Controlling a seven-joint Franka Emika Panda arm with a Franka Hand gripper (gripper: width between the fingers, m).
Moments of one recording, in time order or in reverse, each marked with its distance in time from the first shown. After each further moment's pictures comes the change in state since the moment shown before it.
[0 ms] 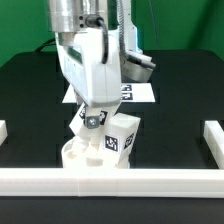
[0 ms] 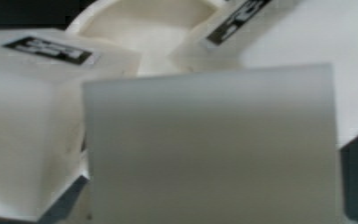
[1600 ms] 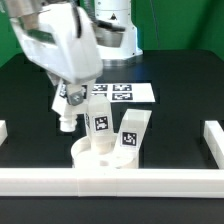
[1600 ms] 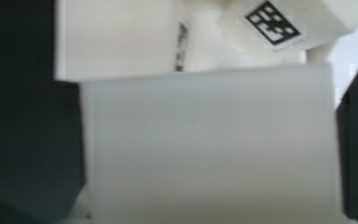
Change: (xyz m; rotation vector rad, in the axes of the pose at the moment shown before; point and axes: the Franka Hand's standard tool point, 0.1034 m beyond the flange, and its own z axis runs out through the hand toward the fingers) arm 0.024 0.015 -0.020 -0.045 -0.249 -0.217
